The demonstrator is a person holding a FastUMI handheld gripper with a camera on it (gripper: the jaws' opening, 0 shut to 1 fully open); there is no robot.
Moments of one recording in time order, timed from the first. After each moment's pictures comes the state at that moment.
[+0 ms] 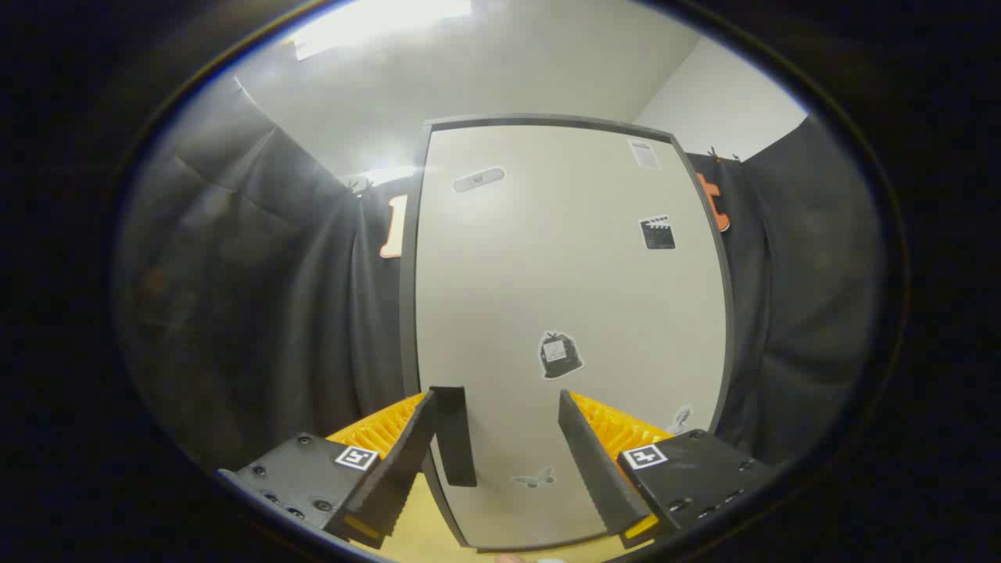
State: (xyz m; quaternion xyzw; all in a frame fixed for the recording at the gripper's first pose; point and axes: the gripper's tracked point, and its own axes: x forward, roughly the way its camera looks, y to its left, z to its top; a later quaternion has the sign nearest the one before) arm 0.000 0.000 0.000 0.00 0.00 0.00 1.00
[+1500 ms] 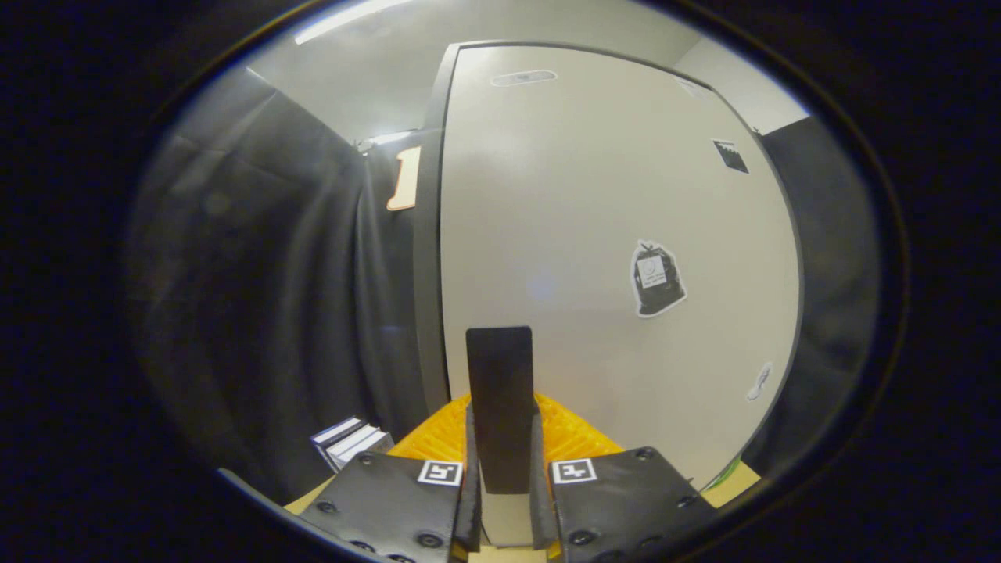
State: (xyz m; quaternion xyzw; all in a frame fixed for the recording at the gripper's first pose) arm 0.060 0.041 -0.077 0.01 0.07 0.02 1.00
